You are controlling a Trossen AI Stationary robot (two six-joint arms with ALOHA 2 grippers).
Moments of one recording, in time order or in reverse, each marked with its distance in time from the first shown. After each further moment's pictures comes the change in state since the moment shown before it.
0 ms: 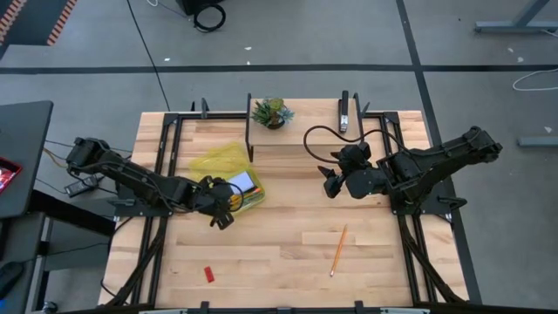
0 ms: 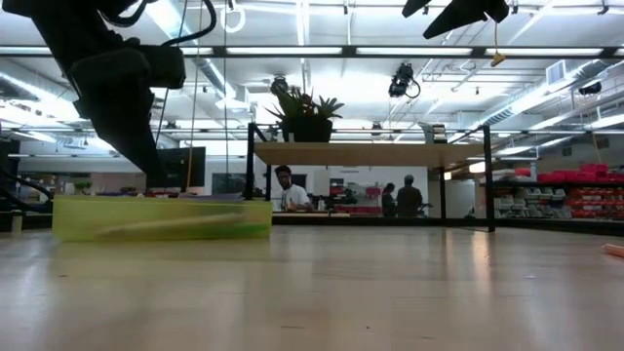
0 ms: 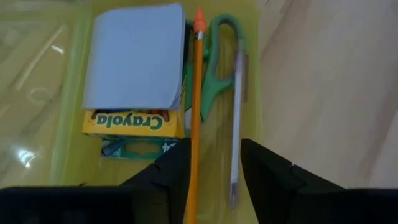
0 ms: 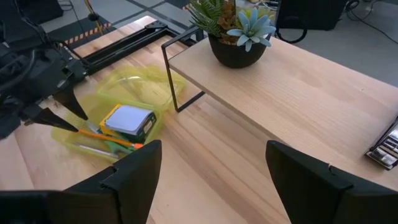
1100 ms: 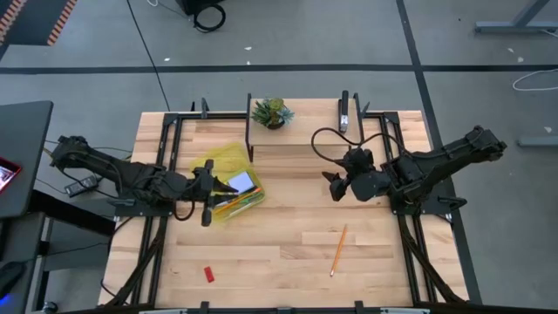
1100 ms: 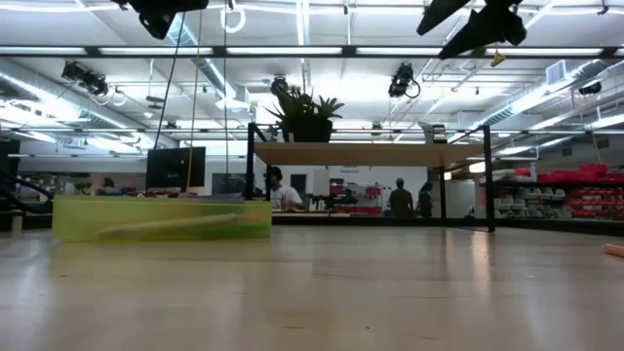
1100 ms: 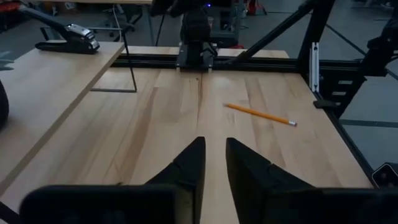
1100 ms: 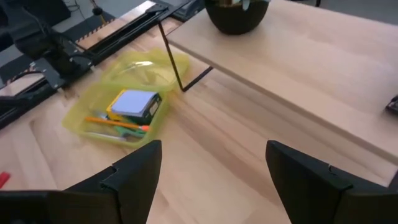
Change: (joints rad) left arm -0.027 -0.389 0.001 0.411 -0.005 0.631; right arm 0.014 -0.082 -0.149 0.054 -0.053 0.120
